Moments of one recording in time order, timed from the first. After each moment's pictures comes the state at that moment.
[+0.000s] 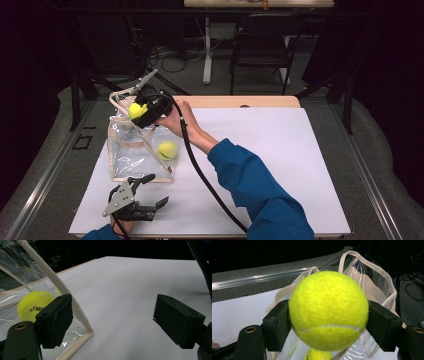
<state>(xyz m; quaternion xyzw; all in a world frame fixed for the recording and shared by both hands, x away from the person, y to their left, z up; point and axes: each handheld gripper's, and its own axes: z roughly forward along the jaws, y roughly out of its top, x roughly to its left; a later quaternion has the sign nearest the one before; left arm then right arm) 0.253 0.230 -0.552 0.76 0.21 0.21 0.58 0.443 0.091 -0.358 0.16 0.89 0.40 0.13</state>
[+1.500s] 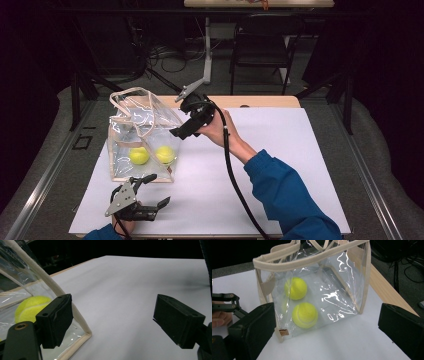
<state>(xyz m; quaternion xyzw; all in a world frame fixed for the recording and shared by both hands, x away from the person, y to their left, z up) 0.253 0.226 -0.551 0.77 0.21 0.21 0.57 0.425 -0.014 -0.370 0.19 0.89 0.39 0.11</state>
